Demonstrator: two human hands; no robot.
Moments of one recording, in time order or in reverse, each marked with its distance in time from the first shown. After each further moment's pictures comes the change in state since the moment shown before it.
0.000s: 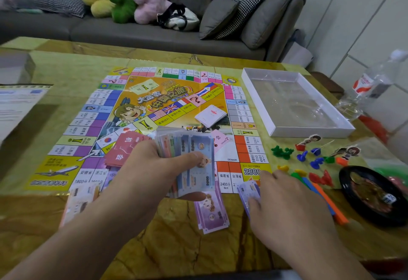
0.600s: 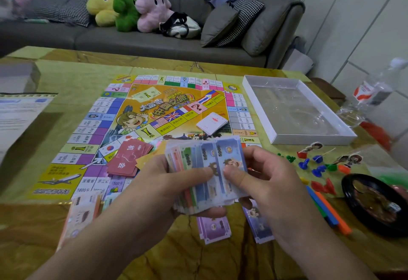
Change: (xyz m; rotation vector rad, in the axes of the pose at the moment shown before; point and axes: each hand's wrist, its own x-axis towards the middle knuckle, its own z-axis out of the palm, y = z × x) left_hand -0.007 -0.004 0.004 -0.207 -0.210 -0.027; right_hand 0.022 -0.014 -0.015 1.375 -0.043 -0.040
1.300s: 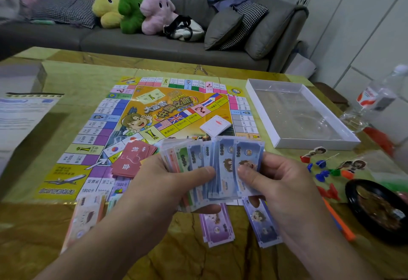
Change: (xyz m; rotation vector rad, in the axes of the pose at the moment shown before) left_hand 0.001 0.000 -0.003 0.056 0.111 0.084; right_hand 0.008 0.007 -0.004 0.003 0.140 0.034
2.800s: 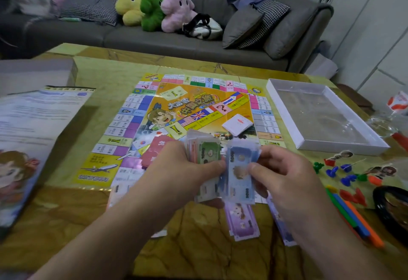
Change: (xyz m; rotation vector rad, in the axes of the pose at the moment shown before) left_hand 0.000 0.018 -0.029 0.332 0.085 -0.049; right_hand -0.003 -0.017 0.032 -0.119 -0.071 -0.024
